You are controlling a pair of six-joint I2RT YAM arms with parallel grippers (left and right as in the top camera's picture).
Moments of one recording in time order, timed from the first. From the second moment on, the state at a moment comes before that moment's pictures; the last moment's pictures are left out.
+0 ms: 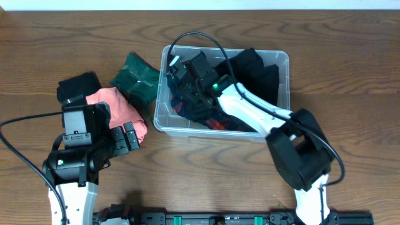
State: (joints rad) left arm 0.10 0.94 0.92 -1.09 0.07 -0.20; right arm 0.68 2.07 1.50 -0.29 0.01 -0.24
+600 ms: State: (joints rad) left arm 0.20 1.02 0.92 -0.97 0.07 -0.22; right arm 0.32 1.59 1.49 -0.89 0.19 -0.10
